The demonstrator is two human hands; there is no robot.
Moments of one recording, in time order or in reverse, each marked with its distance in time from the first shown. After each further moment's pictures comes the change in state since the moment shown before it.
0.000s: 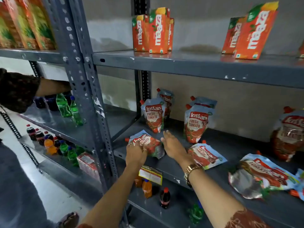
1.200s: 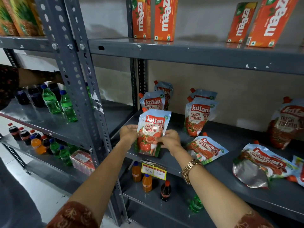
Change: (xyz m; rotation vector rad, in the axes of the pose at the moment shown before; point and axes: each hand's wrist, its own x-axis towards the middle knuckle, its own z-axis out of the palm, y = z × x) left_hand 0.056 0.002 -0.046 -0.736 -0.136 -0.299; right_hand 0.007 -0.033 0.021 0.838 0.197 0.440
